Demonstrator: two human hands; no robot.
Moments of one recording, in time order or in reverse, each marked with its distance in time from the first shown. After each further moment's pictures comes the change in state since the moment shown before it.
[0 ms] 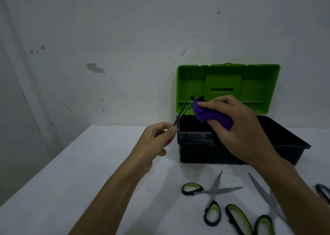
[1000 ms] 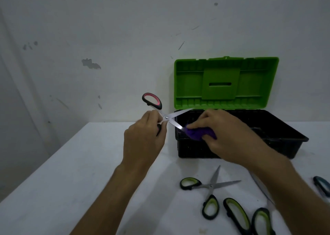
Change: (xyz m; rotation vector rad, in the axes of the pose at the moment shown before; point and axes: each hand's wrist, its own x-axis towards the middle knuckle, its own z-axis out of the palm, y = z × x) left_hand 0.001 -0.016 -0.004 0.941 0.573 0.770; right_hand -0.003 -0.018 0.004 -0.281 -0.446 0.139
